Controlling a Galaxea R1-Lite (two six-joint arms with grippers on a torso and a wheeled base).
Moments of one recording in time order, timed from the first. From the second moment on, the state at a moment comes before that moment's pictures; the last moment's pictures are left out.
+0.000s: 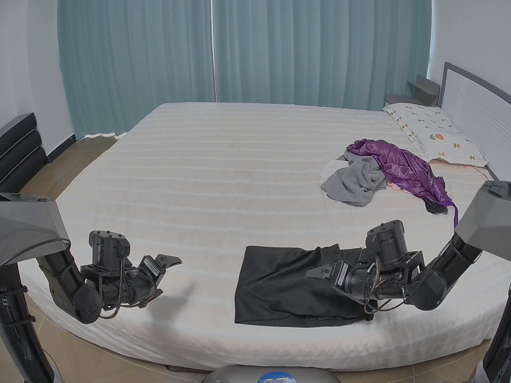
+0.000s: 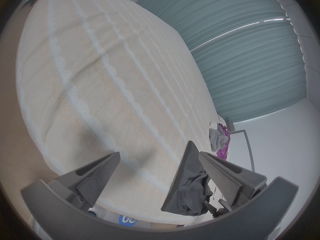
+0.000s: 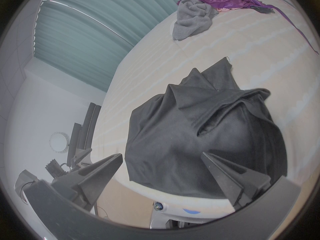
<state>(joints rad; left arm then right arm) -0.19 2.09 -0.43 -1.01 -0.20 -1.07 0.50 2.08 -0.64 -0.71 0.15 0.87</state>
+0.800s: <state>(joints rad) -0.19 2.10 -0.44 -1.01 -0.20 -1.07 0.21 2.29 -0.92 -0.75 0.05 0.85</state>
